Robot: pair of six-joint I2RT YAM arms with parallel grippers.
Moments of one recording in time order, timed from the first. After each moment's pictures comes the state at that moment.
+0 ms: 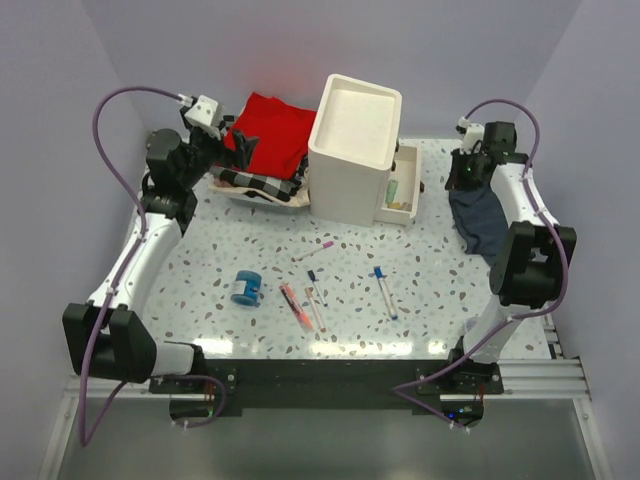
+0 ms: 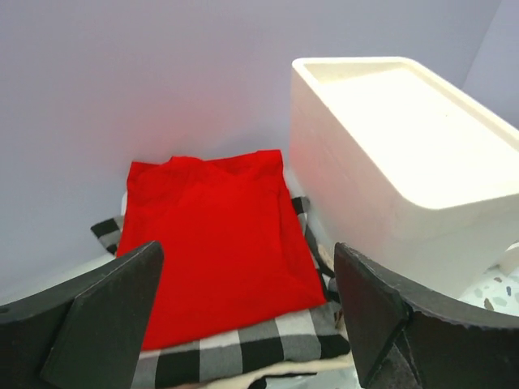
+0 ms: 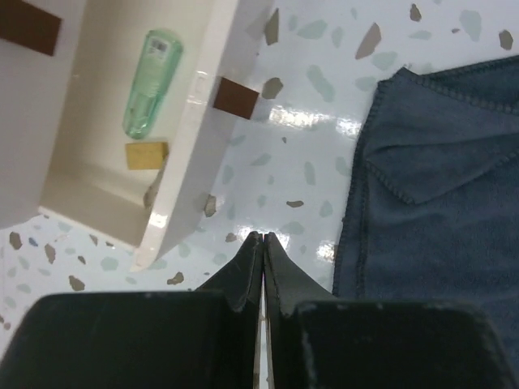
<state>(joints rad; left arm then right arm) -0.11 1.32 1.14 0.20 0.37 0.03 -0.12 1.82 1.55 -0.63 -0.30 -0.14</state>
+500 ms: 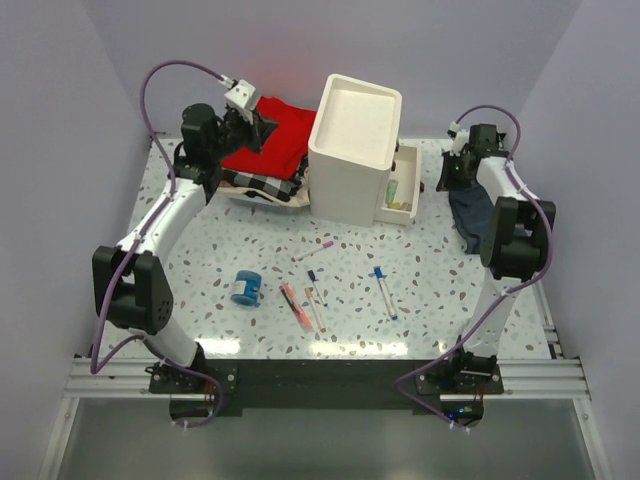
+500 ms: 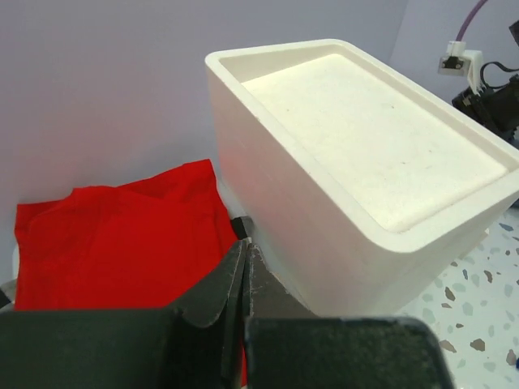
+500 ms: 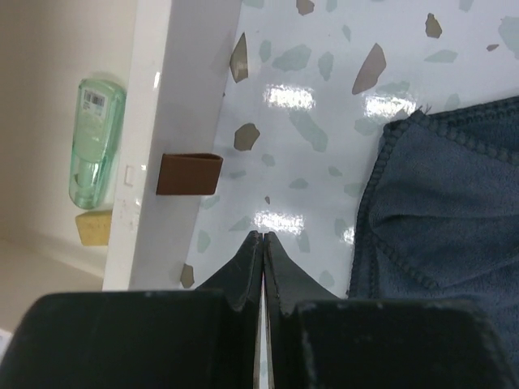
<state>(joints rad) -0.19 1.63 1.39 0.20 0.52 0.02 -0.12 2.08 1.68 -0.57 -0.26 -0.06</state>
